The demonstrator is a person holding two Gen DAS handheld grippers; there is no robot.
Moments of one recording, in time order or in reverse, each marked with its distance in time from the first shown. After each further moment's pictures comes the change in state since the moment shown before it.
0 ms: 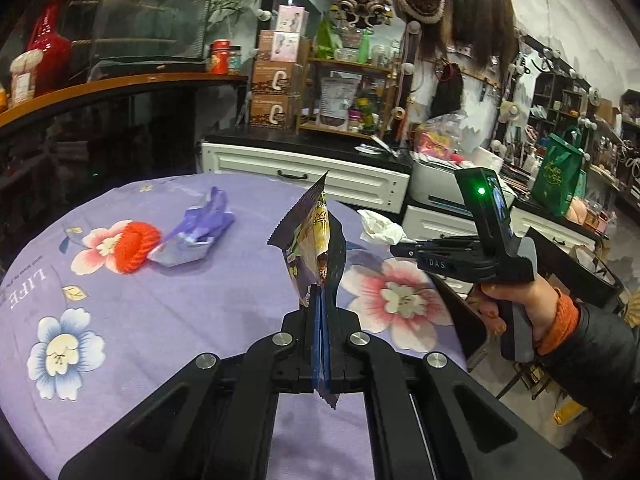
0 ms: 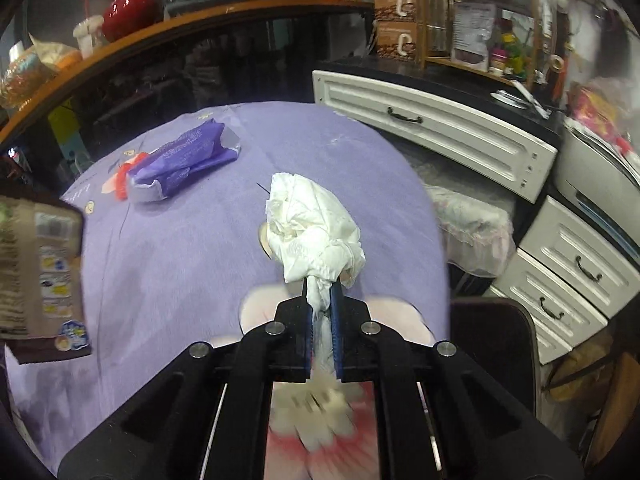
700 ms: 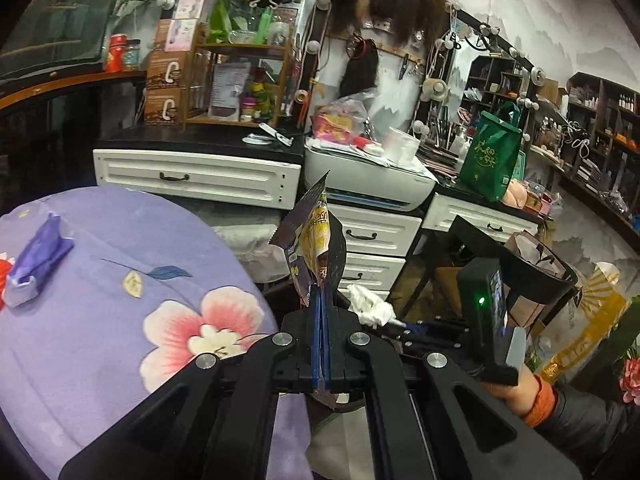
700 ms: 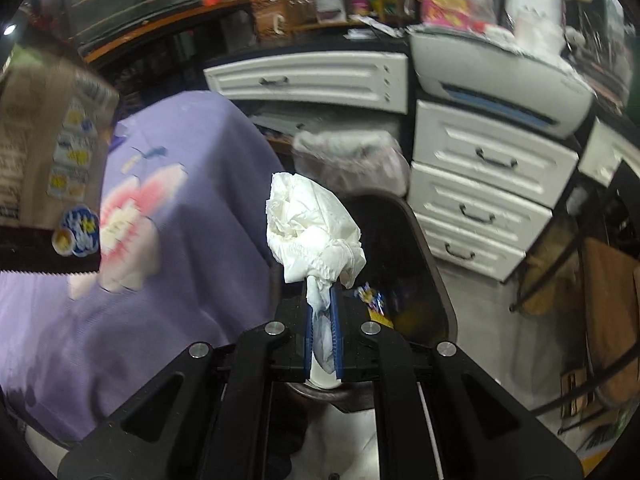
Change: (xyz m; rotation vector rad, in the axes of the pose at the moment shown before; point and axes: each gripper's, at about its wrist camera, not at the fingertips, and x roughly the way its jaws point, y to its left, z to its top) left arm 0.088 -0.146 0.028 0.069 0.043 -0.250; right arm -0.053 -0.147 -0.123 0.212 0.044 -0.171
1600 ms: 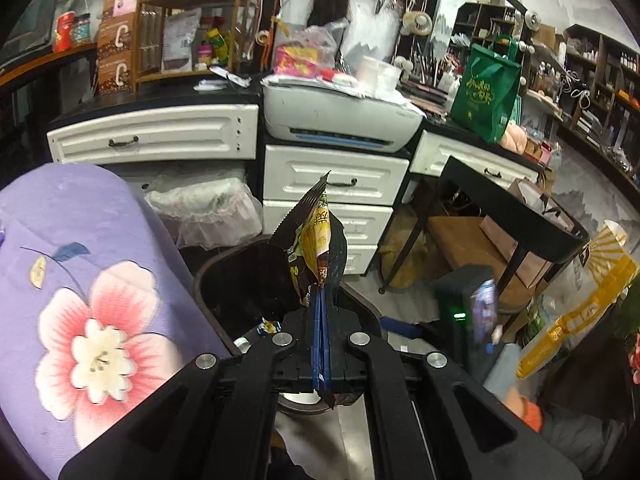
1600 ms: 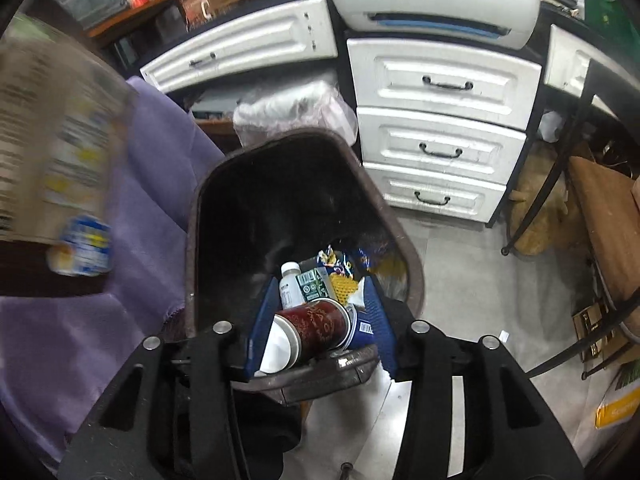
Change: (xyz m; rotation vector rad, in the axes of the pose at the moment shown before) left arm 0.101 -0.048 -0.024 0.065 0.188 -0.039; right arm 0.048 -0.064 -0.052 0.180 0.047 -0.068
